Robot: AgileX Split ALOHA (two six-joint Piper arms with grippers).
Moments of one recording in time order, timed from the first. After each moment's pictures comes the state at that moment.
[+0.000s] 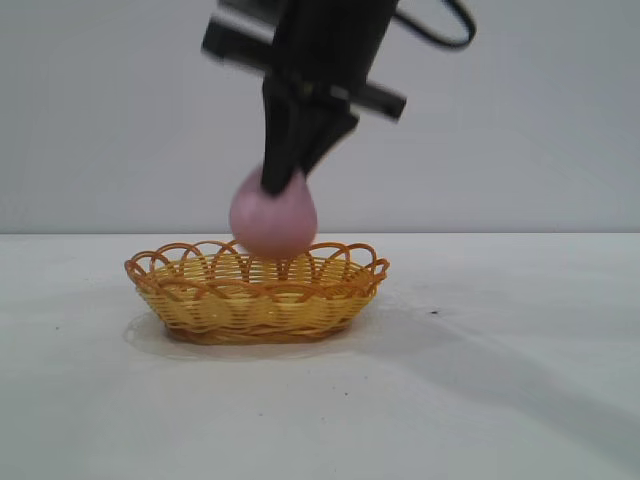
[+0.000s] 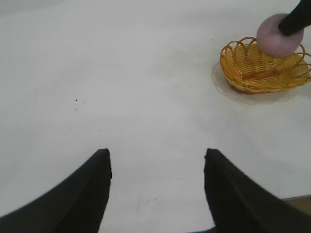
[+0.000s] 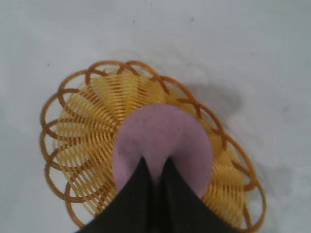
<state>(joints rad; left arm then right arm) -0.03 -0.02 -0.48 -0.10 1.12 0.04 0.64 2.08 -1.53 0.33 0.80 -0.33</state>
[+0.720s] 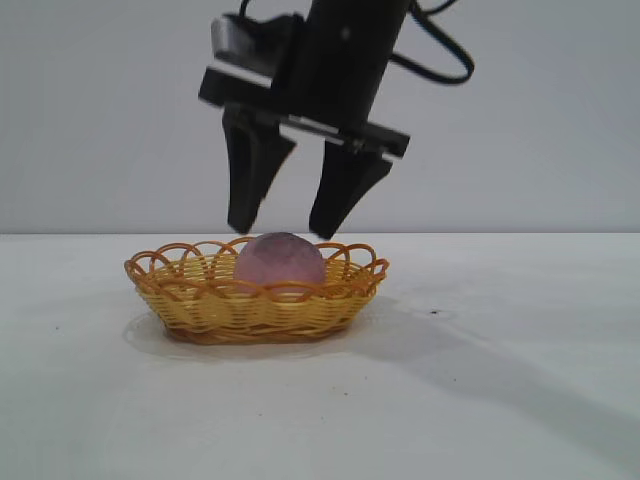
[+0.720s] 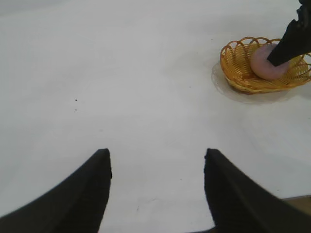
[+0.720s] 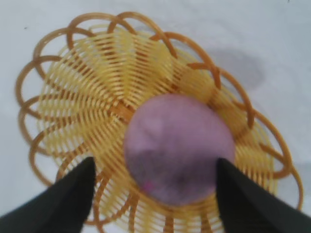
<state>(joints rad) -0.03 -0.02 -0.48 -0.10 1.12 0.04 0.65 2.02 -1.53 0.29 0.86 -0.27</state>
